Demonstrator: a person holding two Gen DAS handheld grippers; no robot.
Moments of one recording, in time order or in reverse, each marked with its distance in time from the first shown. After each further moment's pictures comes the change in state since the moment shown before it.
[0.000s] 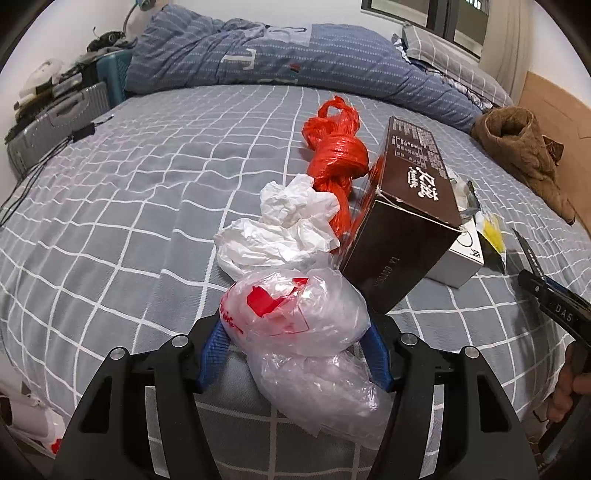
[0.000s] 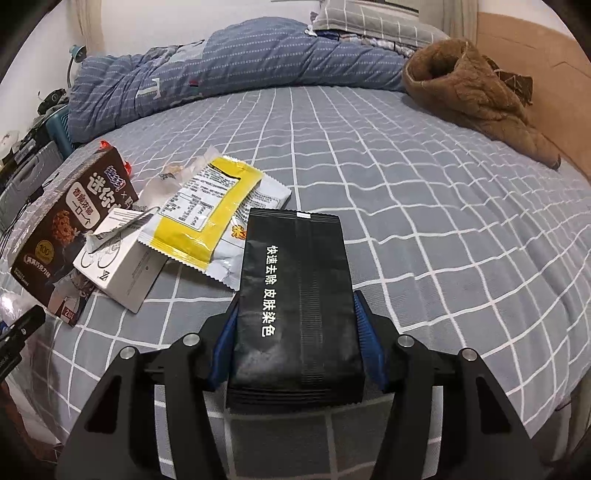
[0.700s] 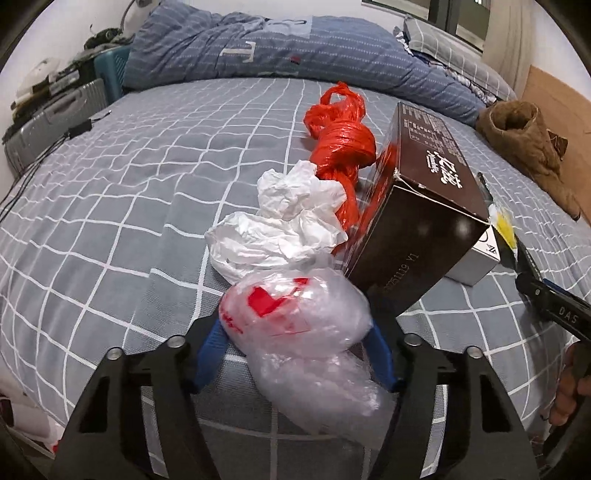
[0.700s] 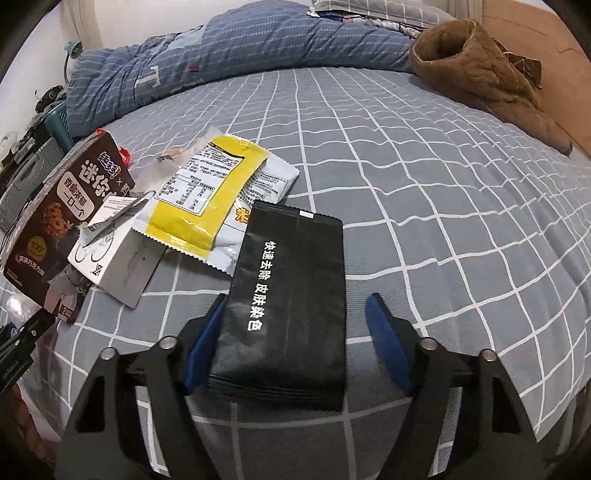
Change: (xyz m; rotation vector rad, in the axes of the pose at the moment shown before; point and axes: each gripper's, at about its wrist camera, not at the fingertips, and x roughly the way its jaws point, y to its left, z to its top) left arm 0.020 0.002 0.001 0.001 0.019 0.004; right arm 0.025 0.000 -0.001 0.034 0.075 0.032
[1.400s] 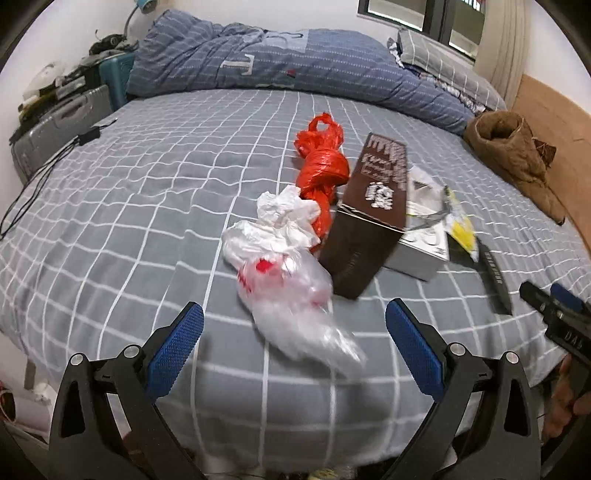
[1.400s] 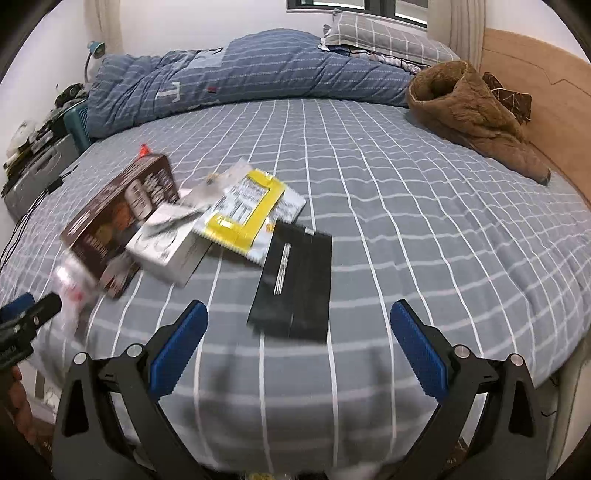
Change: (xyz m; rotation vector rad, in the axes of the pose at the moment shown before) left arm -0.053 -0.006 0.001 -0.001 -0.014 -0.015; right arm -0.071 0.010 -0.005 -0.066 -0.083 -0.016
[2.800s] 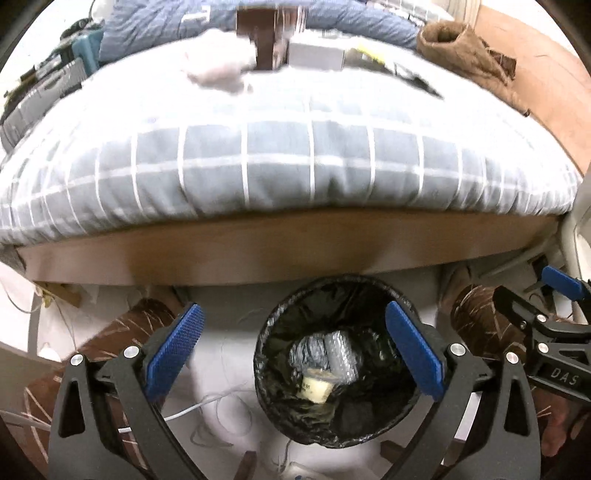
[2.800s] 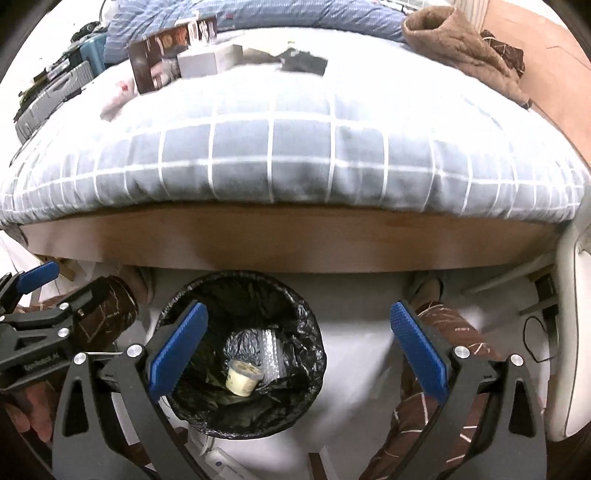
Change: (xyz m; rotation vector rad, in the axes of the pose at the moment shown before) left arm -0.060 -0.050 -0.195 0.126 0.169 -0.040; right arm -0.093 0.001 -0.203 -0.054 0.203 -0.025
